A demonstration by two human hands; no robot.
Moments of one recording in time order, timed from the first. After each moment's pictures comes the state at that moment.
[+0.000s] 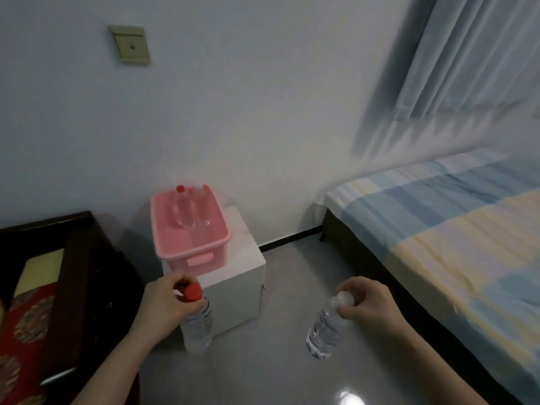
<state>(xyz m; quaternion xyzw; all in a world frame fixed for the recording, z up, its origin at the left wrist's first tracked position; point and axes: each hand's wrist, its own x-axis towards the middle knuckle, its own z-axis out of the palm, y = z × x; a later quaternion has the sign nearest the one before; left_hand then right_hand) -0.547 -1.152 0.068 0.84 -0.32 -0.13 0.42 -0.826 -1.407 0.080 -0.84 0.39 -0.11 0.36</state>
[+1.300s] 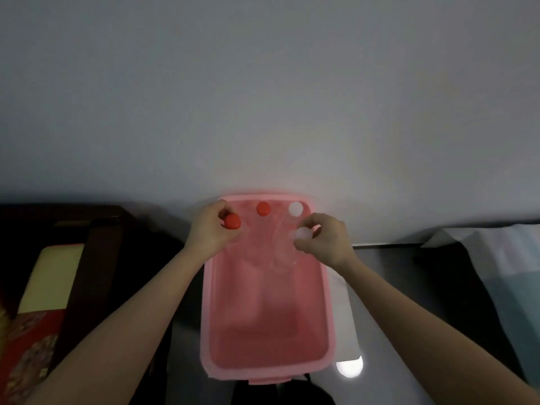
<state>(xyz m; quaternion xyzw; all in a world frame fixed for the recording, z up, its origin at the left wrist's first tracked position) -0.051 -1.356 -0.068 0.87 -0.16 -0.13 0.45 -0.171 -1.565 -0.044 -0.87 0.26 0.01 0.42</state>
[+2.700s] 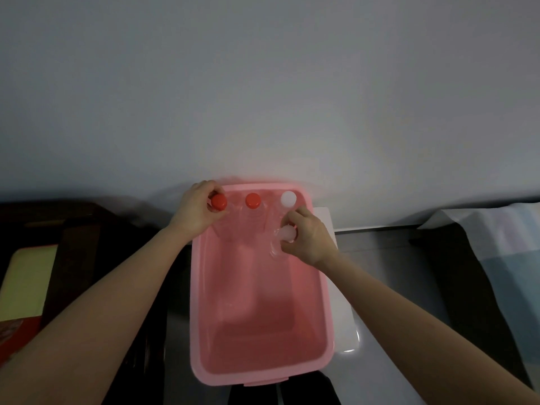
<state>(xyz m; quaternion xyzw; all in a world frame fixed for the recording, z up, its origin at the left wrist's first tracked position) 0.005 -1.366 -0.129 0.89 -0.26 -0.11 0.36 -0.159 -1.565 -0.102 -0.94 0.15 0.05 0.31</state>
